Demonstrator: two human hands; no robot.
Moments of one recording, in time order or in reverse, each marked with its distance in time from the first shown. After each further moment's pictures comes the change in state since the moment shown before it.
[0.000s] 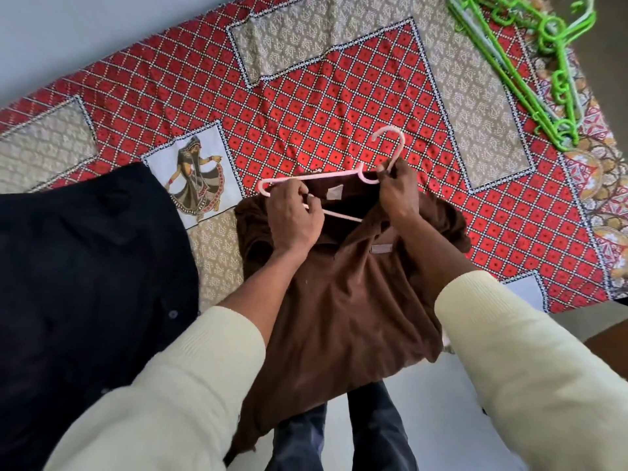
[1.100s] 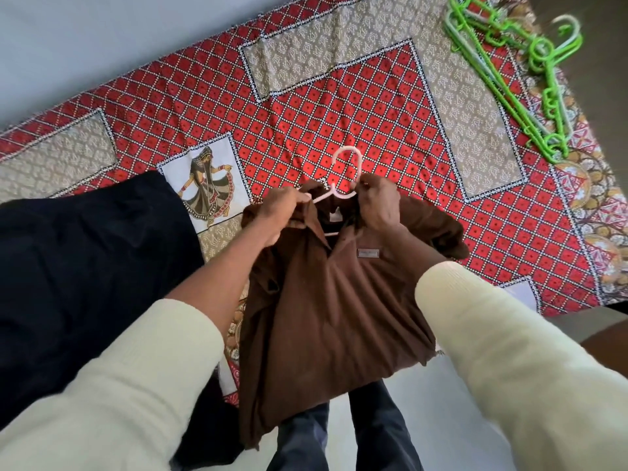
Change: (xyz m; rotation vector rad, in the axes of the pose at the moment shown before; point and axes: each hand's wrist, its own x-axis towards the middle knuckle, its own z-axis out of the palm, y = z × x) left_hand 0.038 0.013 -0.062 -0.459 -0.531 -0.537; right_hand -0.018 -0.015 0.018 -0.304 -0.087 -0.193
